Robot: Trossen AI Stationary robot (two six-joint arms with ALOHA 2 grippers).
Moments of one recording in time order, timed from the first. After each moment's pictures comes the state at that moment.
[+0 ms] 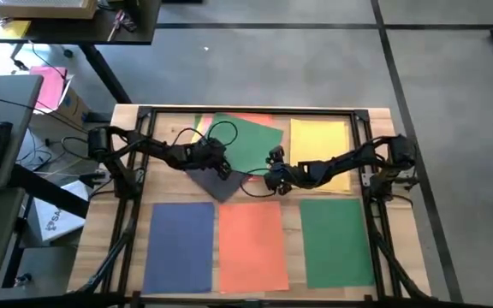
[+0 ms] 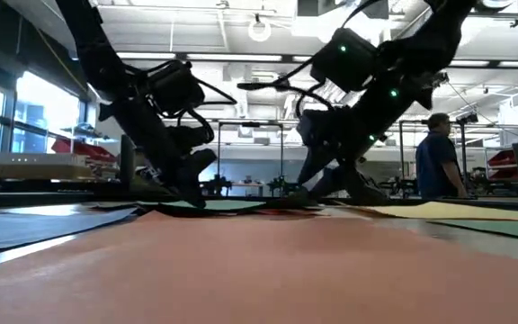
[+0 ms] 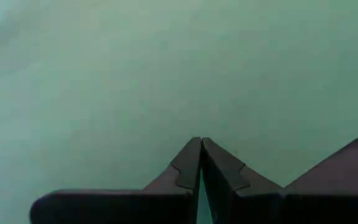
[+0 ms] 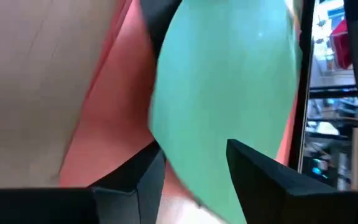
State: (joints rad) left arm 0.28 1.71 0.63 0.19 -0.28 -0.37; right arm -0.05 1.79 0.82 0.14 0.46 -0.72
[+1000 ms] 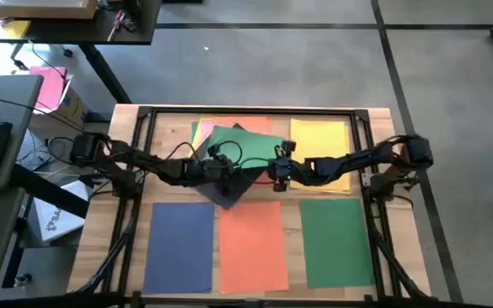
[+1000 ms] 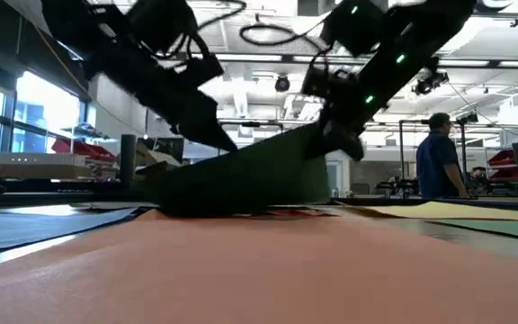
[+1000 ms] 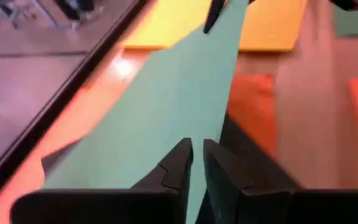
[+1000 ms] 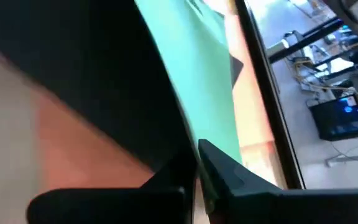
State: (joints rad) left arm -0.05 1.55 0.67 0.35 -0.51 0.06; right arm 0.04 1.58 0.82 -0.07 0.59 -0.26
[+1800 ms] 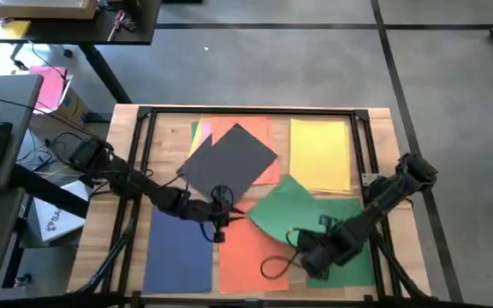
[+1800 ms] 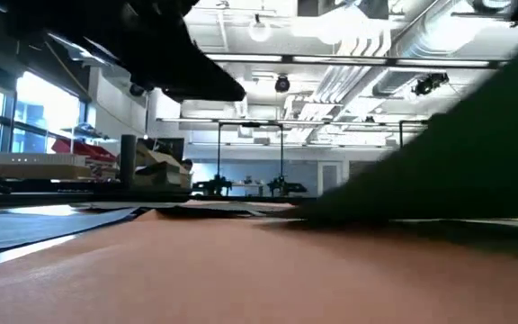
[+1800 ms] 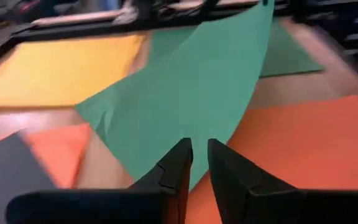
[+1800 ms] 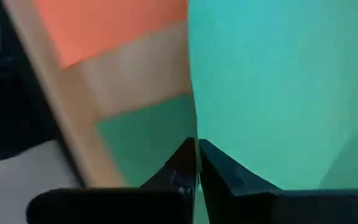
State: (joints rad) left arm -0.41 1.66 0.72 0.52 -0.37 -0.05; right arm 0.74 1.77 1.43 -1.15 -0.04 1.09
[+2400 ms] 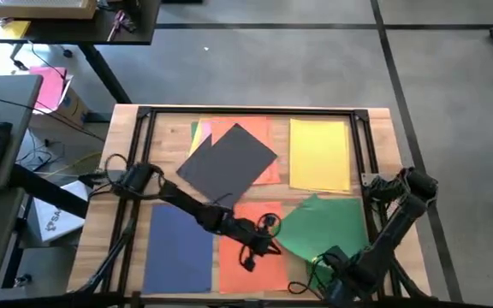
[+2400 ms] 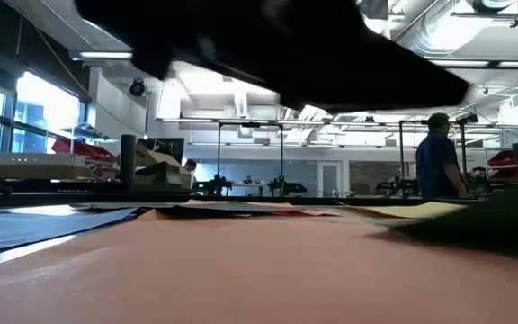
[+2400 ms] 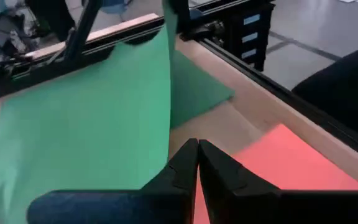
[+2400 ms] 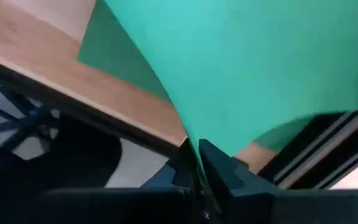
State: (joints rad) left arm -0.35 2.19 1.30 0.51 0.04 0.20; right arm 0.96 1.83 1.46 -1.13 -0.18 2.00
